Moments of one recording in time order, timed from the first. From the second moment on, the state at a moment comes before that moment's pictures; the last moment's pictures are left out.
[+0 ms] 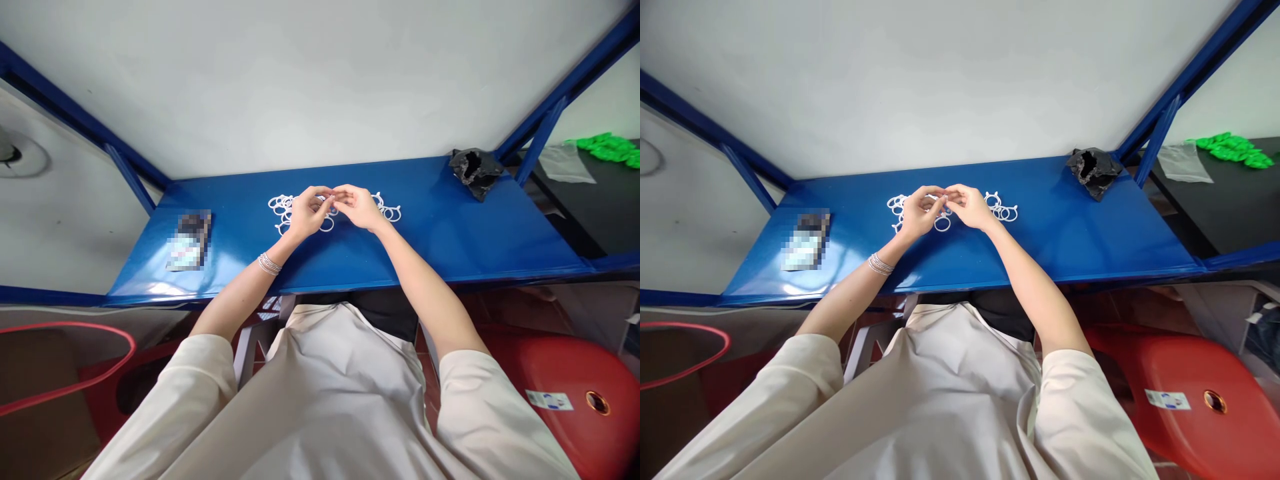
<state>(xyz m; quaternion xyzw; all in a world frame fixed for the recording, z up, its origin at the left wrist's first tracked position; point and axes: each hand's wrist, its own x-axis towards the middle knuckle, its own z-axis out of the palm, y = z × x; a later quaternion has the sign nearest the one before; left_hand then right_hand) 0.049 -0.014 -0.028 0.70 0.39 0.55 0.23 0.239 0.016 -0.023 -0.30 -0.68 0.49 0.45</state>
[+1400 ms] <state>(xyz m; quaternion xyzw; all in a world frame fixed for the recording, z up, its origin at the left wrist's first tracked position) 0.051 -0.015 -0.027 0.76 0.39 0.49 0.17 0.249 0.007 0.021 -0.45 -0.54 0.53 0.48</state>
